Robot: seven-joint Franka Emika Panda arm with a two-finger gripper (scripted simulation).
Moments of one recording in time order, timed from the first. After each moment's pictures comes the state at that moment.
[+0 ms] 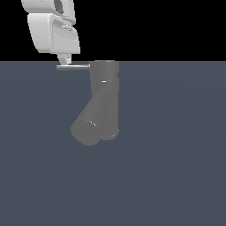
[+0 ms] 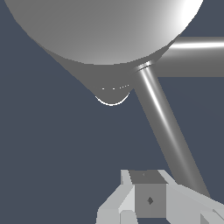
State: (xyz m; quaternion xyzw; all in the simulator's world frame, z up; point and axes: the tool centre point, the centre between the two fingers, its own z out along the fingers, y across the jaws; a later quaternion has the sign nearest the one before) arm -0.019 0.145 0.270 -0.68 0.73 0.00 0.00
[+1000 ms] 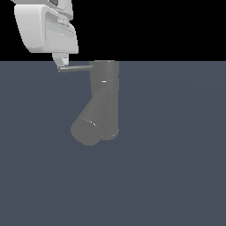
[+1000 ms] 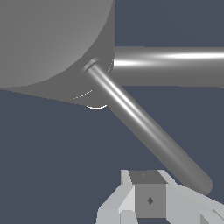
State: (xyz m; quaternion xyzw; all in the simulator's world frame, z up) arm -0.065 0.137 0.270 -0.69 0.73 0.00 0.00
